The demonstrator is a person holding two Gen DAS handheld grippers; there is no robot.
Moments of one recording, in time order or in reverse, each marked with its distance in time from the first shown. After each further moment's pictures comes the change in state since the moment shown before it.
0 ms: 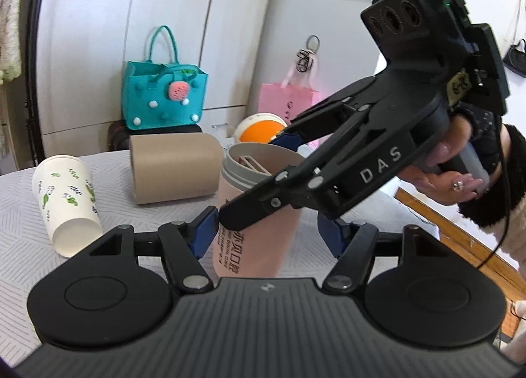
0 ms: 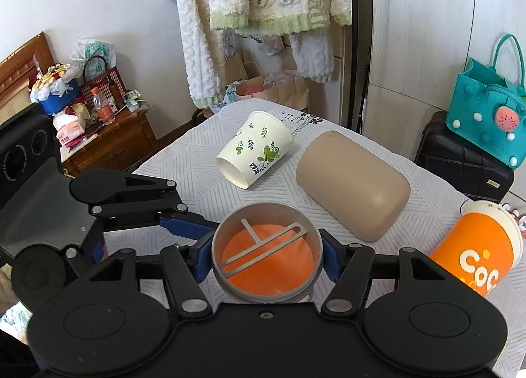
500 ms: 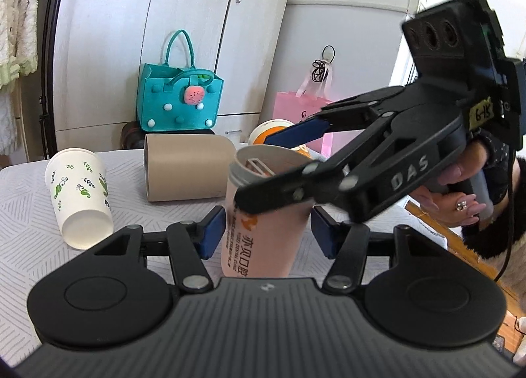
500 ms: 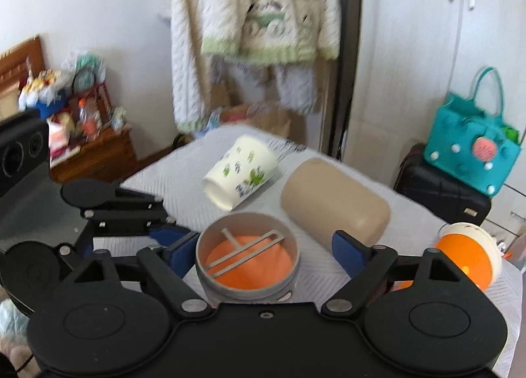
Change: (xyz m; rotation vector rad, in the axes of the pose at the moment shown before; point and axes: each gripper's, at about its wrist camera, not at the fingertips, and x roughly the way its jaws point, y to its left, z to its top) left arm -0.007 0.000 -0.004 -0.041 -0.031 0.038; right arm -0.016 0.008 -0.015 -0.032 -0.154 -0.100
